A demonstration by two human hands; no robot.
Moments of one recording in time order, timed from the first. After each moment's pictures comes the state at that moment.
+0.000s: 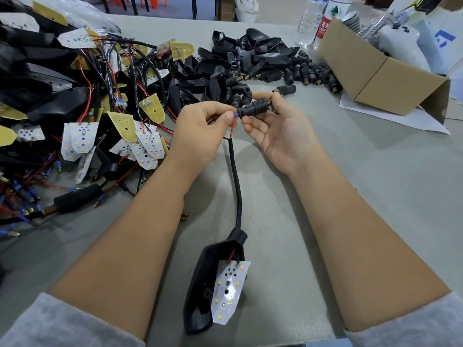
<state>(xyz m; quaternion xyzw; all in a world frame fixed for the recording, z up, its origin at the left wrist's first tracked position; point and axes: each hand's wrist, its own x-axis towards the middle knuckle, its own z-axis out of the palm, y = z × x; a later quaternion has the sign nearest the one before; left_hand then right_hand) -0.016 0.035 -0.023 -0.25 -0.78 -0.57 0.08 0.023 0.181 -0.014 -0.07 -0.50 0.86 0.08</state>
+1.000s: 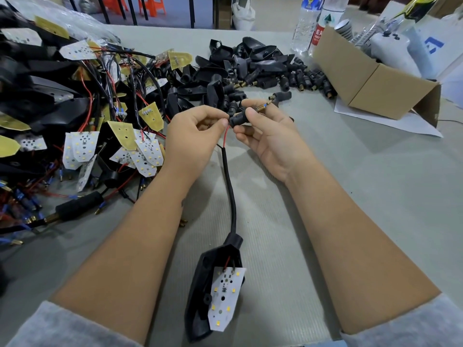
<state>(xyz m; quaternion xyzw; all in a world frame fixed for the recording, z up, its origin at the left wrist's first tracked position) -0.017 0.032 -0.024 -0.21 -0.76 -0.61 0.10 0.028 0.174 -0.012 -0.03 -0.57 0.81 0.10</state>
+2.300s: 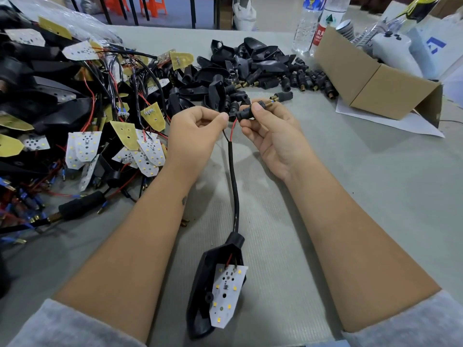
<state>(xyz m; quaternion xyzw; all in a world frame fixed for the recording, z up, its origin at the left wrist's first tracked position) -0.017 0.034 -0.022 -0.15 -0.74 -0.65 0.06 0.024 0.174 -0.013 -0.05 -0.50 0.85 0.13</state>
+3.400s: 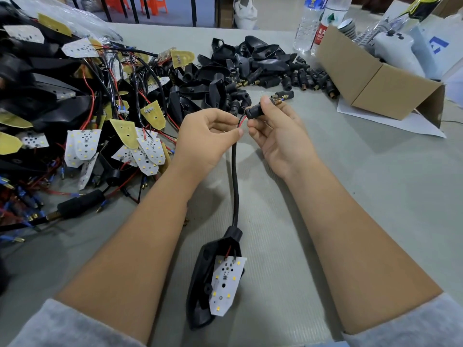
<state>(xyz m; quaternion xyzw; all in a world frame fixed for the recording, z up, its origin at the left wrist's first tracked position) -0.015 0.040 -0.027 -0.21 -0.73 -0.65 0.02 0.022 0.177 -0.013 -0.09 -0.49 0.85 0.16</state>
